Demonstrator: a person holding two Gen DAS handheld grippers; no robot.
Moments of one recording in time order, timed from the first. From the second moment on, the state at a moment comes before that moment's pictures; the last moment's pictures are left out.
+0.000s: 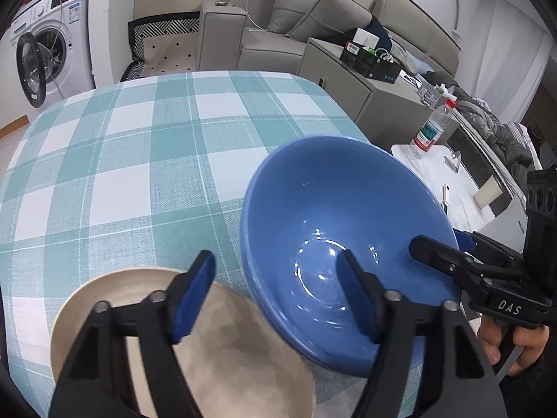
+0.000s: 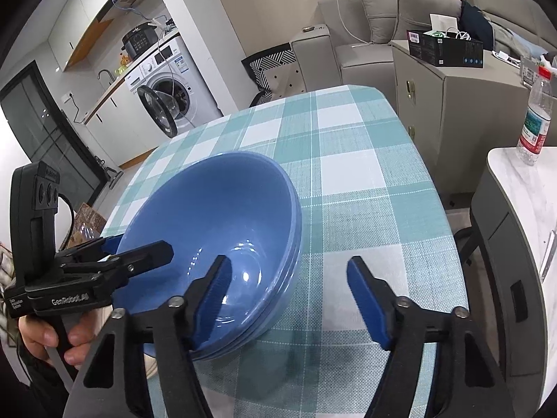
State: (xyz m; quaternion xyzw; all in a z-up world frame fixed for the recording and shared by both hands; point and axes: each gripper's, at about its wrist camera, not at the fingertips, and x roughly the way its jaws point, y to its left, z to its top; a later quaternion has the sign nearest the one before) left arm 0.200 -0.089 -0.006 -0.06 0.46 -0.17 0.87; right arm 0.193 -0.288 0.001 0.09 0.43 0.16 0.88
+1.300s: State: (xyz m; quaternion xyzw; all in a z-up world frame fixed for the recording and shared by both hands) left arm 0.197 -0.098 -0.004 -0.05 0.47 -0.17 0.87; right arm 0.188 -0.279 0.011 0.06 0.43 0.16 0.89
